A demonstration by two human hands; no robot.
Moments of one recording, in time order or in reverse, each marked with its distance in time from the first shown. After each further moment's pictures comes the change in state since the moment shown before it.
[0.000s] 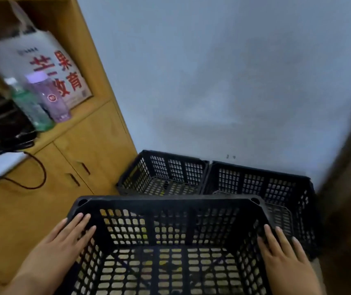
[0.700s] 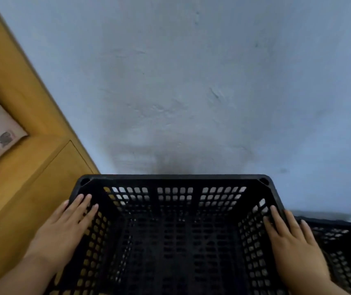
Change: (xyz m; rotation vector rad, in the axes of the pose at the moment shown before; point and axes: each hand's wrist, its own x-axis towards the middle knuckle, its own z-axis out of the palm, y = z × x) left_hand 0.430 -0.282 0.023 0.066 0.025 0.025; right_hand 0.409 -0.065 0.018 -0.204 0.236 0.267
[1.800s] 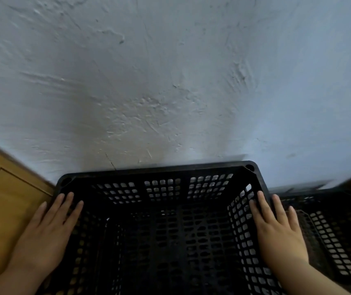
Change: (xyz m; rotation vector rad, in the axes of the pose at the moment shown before) left_hand 0.165 -0.066 0.088 -0.173 0.251 0.241; right_hand 0.061 -0.070 0.043 -0.141 -0.100 0.273
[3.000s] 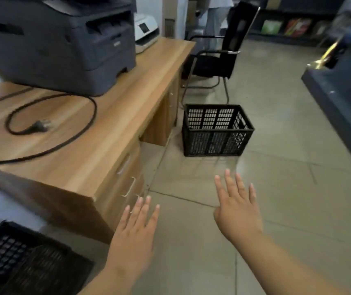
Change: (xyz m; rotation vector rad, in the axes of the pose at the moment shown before) left_hand -0.153 1.033 -0.344 -0.052 0.314 1.202; right_hand -0.566 0.675 -0.137 0.001 -0.077 1.195
